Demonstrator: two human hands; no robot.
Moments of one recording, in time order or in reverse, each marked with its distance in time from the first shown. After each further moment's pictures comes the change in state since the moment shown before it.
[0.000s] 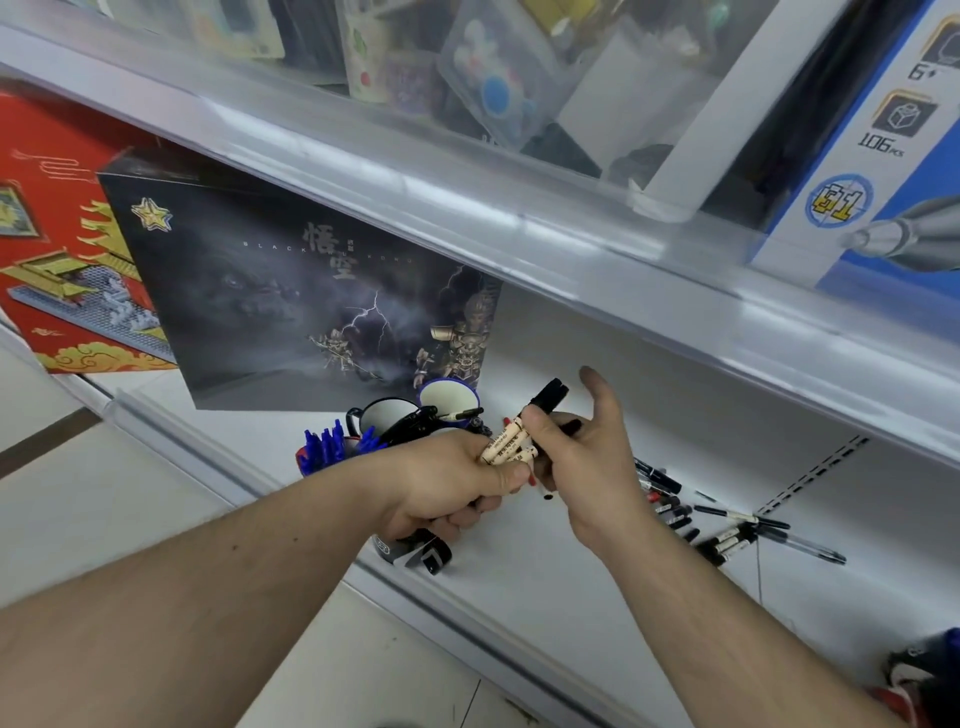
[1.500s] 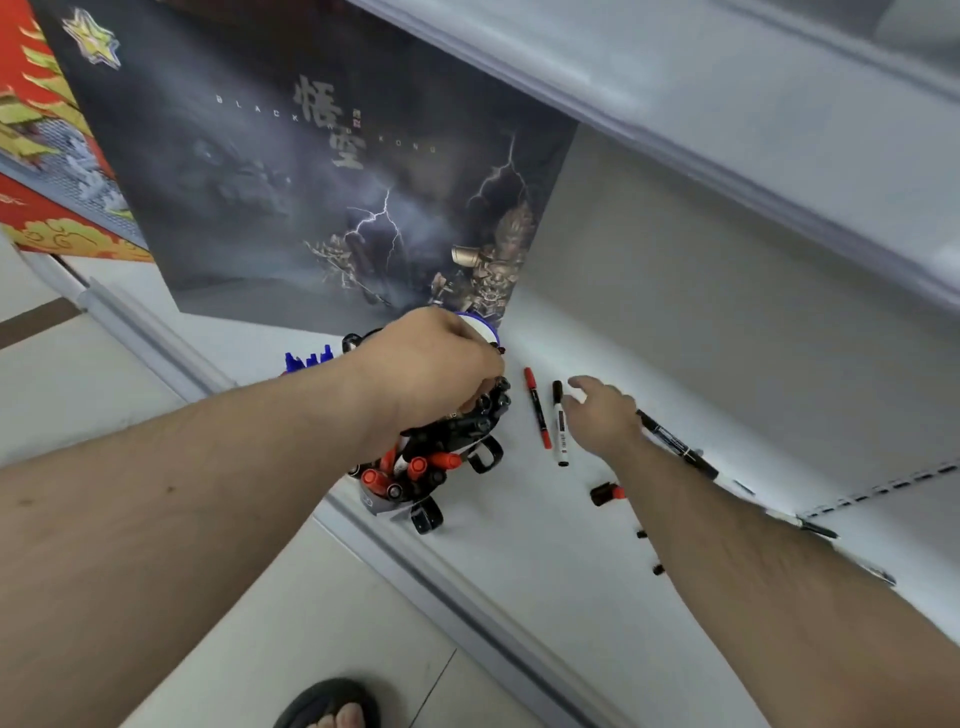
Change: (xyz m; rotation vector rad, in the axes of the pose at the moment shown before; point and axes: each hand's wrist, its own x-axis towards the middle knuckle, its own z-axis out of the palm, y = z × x) left_hand 0.026 0.013 -0.022 0.029 0.593 -0.053; right_hand 0.170 0.131 -0.049 -1.270 -0.105 0.094
